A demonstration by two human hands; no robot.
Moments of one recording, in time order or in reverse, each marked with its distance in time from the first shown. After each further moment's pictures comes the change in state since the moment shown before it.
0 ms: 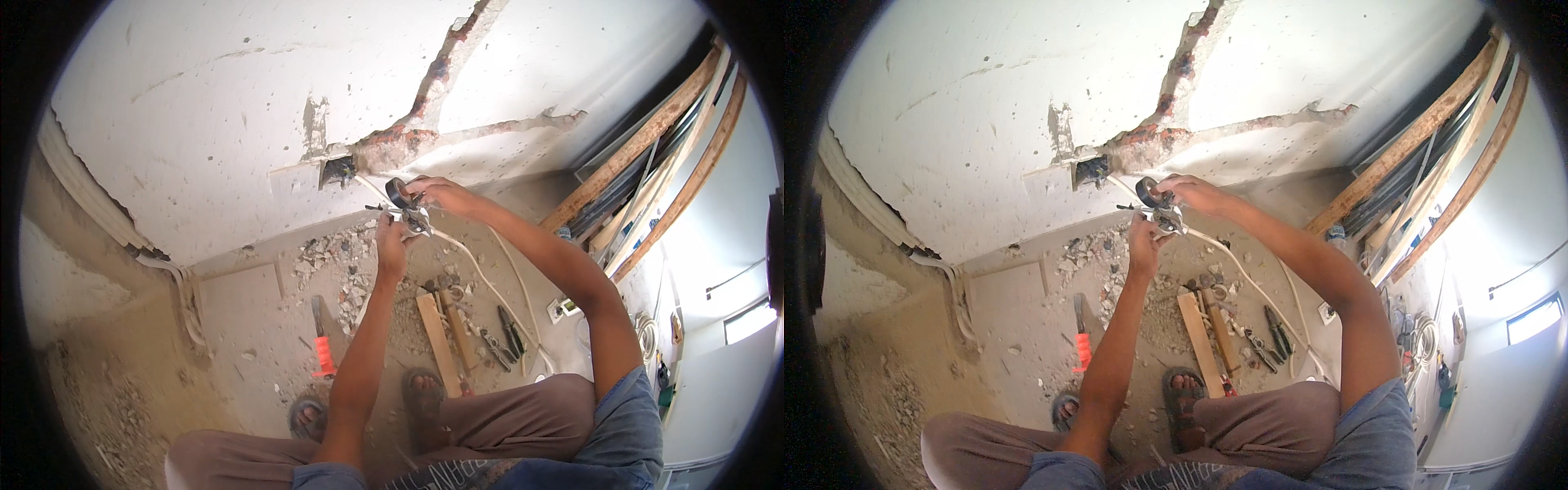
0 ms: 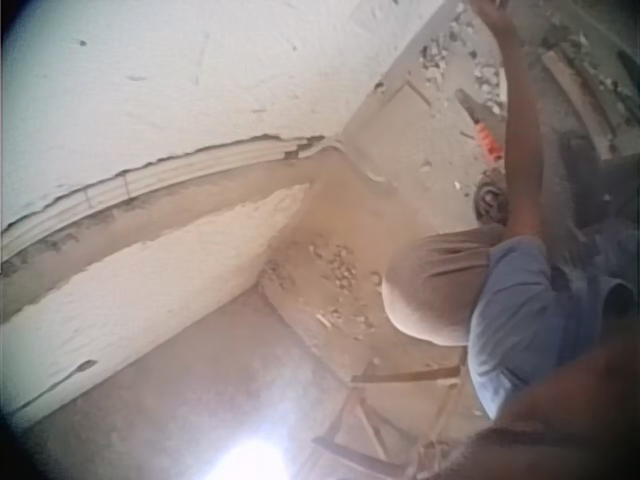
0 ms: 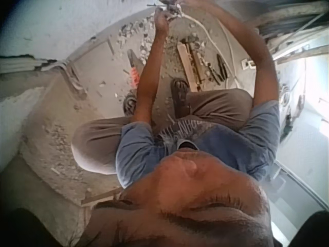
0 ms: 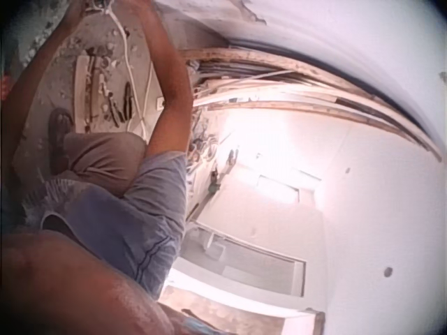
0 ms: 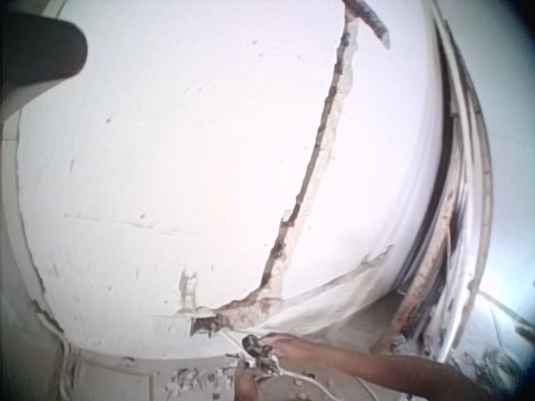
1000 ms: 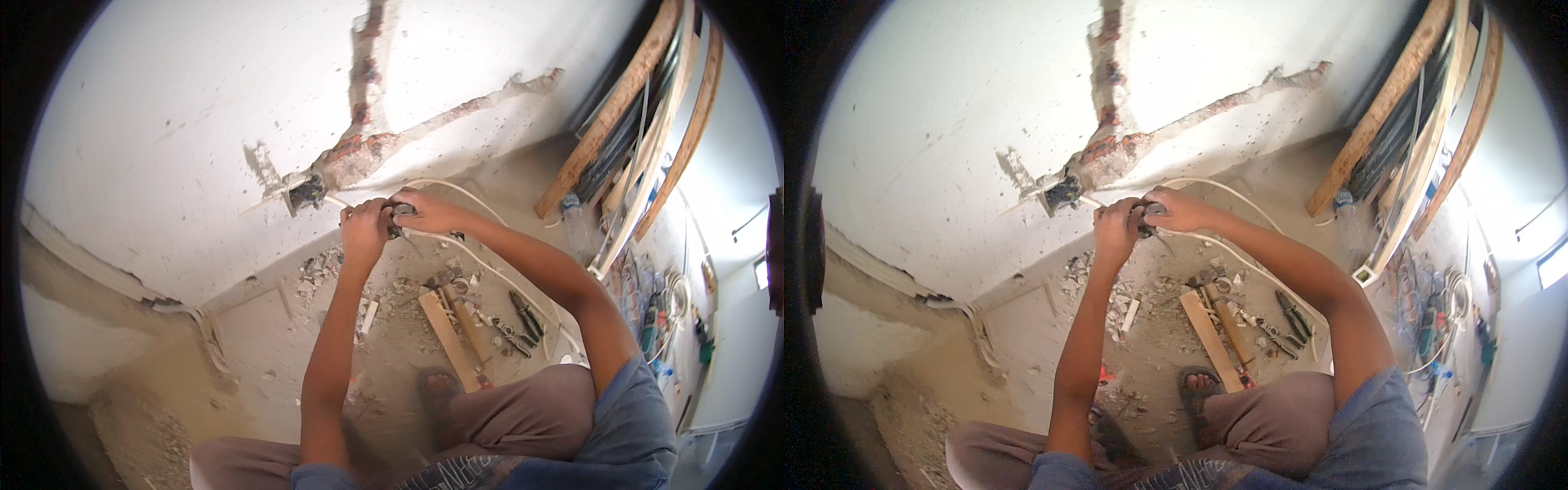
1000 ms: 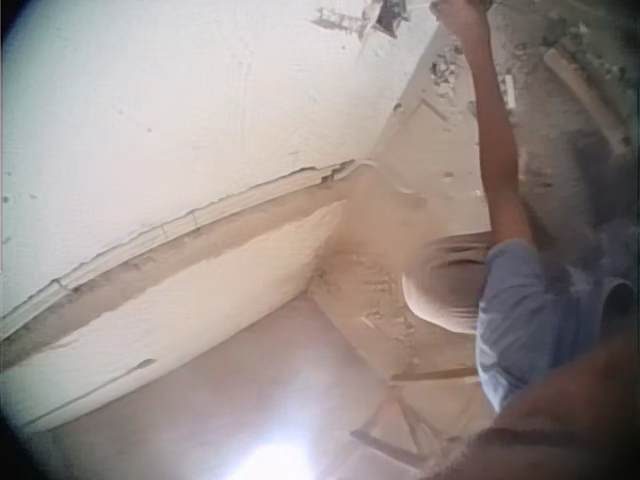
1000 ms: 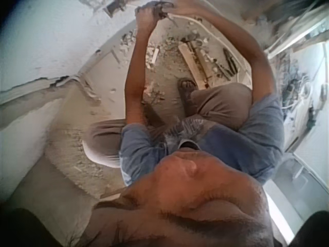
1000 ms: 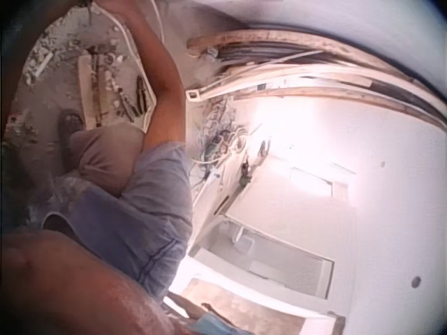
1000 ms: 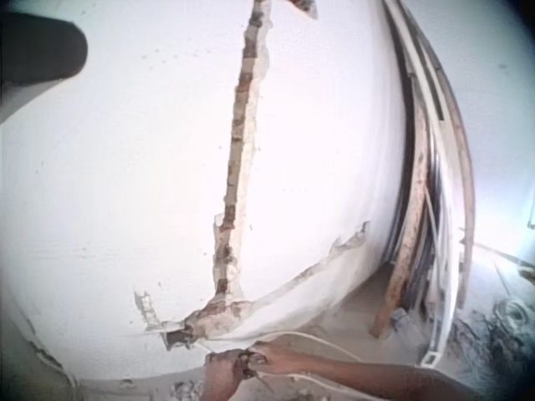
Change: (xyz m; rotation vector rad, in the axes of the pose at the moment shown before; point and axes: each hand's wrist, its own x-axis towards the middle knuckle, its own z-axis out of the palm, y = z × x) left_hand 0.028 0.057 0.016 1.720 -0.214 0.580; right_hand -0.038 0.005 0.020 -0.280 0.187 -0.178
